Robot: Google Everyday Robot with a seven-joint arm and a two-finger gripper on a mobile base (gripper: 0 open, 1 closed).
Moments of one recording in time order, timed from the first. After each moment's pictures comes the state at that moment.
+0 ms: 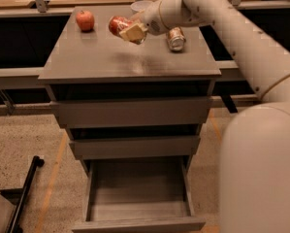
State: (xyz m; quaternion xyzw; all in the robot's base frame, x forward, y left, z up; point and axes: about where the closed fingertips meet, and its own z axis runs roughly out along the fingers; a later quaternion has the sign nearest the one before) arm 0.790 0.044 0.934 -0.51 0.68 0.21 0.48
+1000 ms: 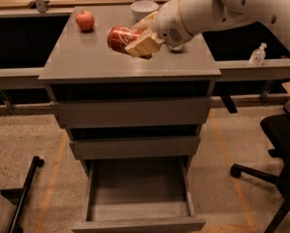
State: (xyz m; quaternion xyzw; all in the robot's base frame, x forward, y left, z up) arm 0.625 0.017 0.973 -0.58 0.66 0.19 0.44
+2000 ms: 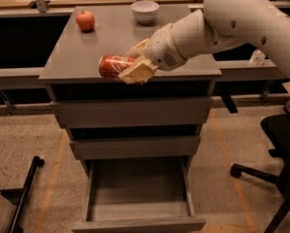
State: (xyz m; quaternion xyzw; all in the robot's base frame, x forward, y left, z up) arm 0.578 0.033 0.924 -0.61 0.65 0.23 0.39
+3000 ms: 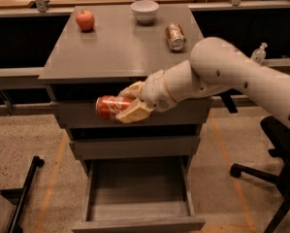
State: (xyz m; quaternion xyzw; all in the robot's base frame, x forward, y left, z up) arm 0.541 0.052 0.826 -0.64 0.61 0.27 0.38
